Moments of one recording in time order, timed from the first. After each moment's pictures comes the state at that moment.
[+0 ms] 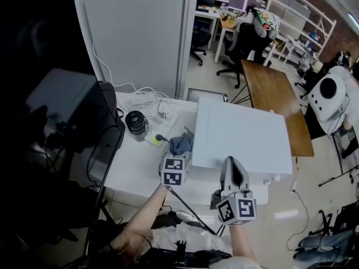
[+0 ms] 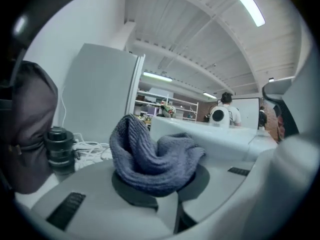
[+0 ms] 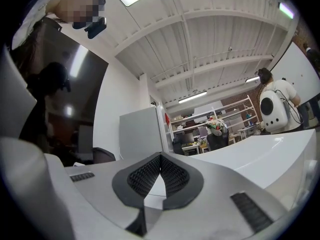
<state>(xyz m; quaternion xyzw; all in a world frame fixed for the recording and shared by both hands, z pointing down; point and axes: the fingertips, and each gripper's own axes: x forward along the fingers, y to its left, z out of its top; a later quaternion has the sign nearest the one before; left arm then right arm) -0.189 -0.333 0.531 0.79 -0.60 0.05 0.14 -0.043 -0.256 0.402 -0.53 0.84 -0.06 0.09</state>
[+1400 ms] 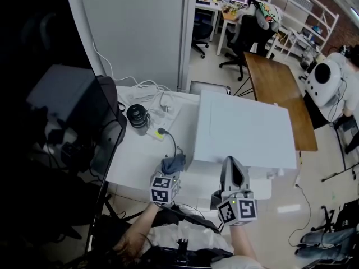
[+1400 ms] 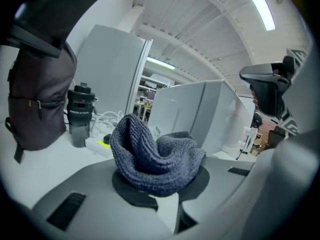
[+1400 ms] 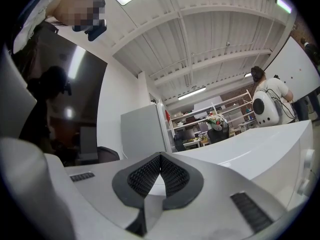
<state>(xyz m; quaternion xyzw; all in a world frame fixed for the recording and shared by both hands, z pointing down) -0.206 -0.247 0.623 0.78 -0.58 0.08 0.22 -0.045 -0.243 0.415 -0.52 0.85 -0.08 0.08</state>
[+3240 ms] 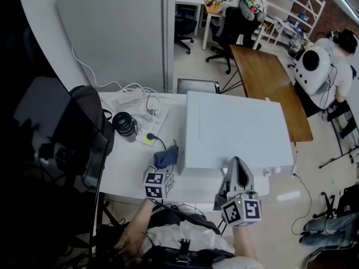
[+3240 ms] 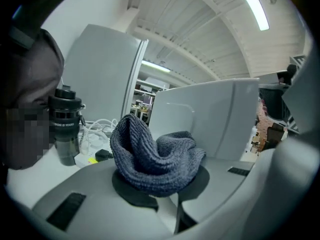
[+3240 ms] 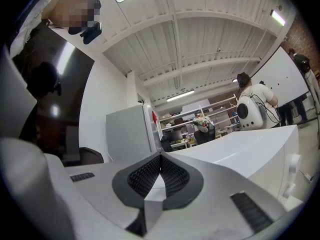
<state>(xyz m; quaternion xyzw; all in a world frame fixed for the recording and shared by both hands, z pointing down) -0.212 -0.302 0.613 0.80 -0.57 0.07 0.19 -0.001 -0.264 0.421 -0.58 0.80 -0.09 0.09</state>
